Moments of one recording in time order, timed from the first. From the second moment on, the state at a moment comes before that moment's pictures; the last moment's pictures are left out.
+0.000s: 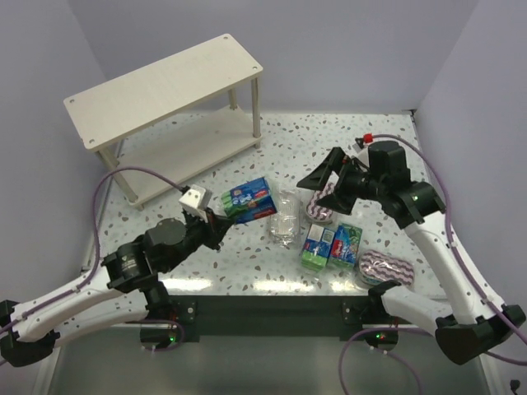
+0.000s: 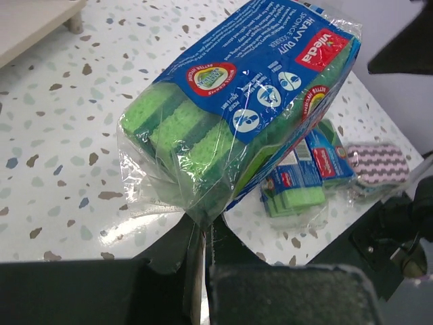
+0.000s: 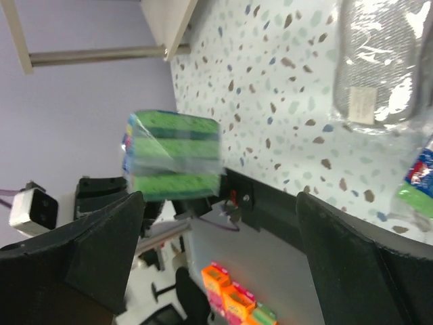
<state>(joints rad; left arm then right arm) -1.06 0.61 0.68 -0.34 -0.36 -0.42 0.40 1.06 1.19 -0.76 -0.47 1.00</state>
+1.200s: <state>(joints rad) 0.10 1.22 1.53 -0.38 0.00 -1.08 0.39 0.73 1.06 -0.96 -0.33 0.76</state>
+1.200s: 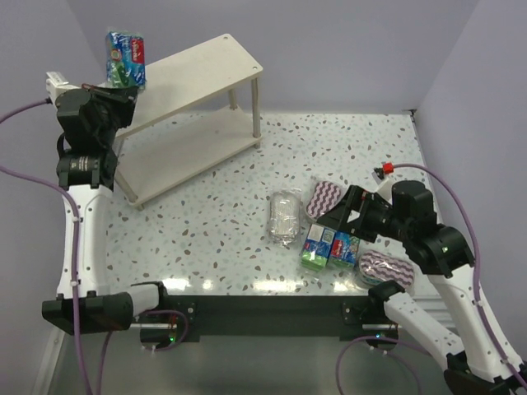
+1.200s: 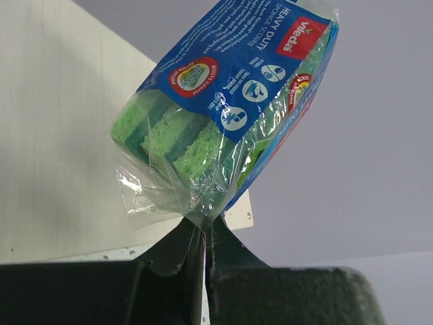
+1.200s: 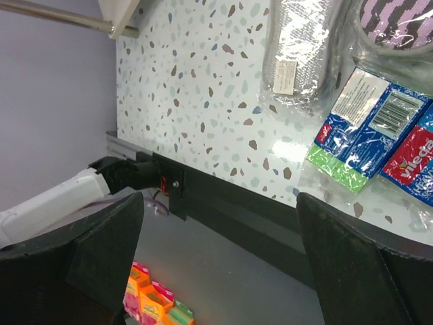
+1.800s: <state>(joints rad) 0.25 1.00 1.30 -0.35 -0.02 -1.49 0.39 0.71 1.02 -1.00 -0.36 0.70</state>
